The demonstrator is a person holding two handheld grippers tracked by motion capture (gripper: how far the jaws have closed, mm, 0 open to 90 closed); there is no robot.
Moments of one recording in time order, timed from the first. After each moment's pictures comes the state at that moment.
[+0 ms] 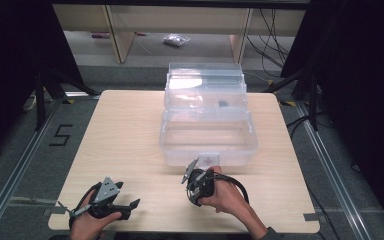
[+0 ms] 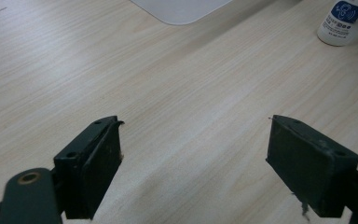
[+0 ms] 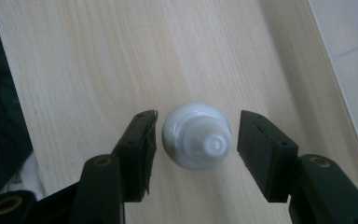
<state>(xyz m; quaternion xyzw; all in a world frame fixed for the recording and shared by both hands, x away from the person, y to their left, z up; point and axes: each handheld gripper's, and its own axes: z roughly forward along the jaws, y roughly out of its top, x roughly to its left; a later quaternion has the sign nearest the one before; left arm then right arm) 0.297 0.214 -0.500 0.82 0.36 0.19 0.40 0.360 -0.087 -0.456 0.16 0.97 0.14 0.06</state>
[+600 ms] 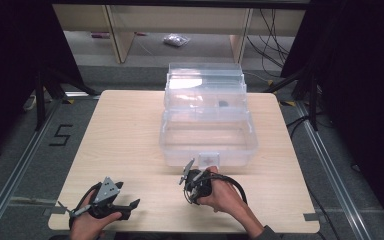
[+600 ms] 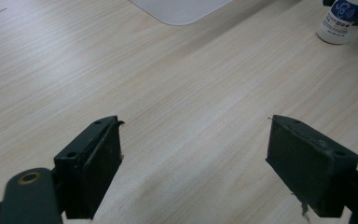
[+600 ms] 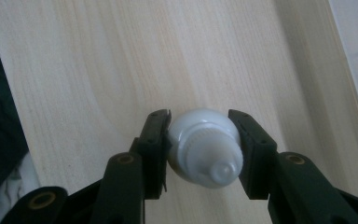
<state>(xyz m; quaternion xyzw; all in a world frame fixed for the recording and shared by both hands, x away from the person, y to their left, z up) 0.296 0.215 -0.499 0.82 0.36 0.20 0.40 0.363 -0.081 -0.463 0.15 0.98 0.12 0.06</state>
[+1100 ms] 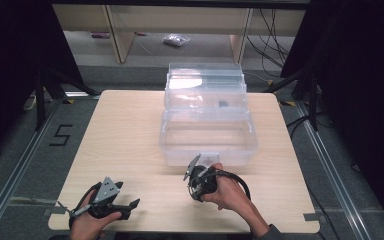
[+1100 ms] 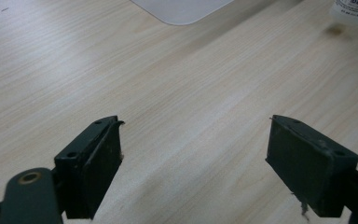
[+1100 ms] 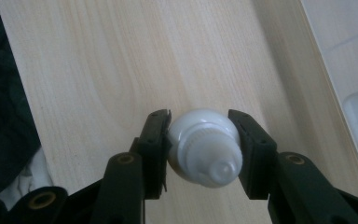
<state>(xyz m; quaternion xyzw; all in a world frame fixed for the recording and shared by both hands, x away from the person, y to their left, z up) 0.298 0.216 -0.499 0.82 0.35 0.20 0.40 0.365 -0.092 -0.447 0.17 0.97 0.14 0.05</state>
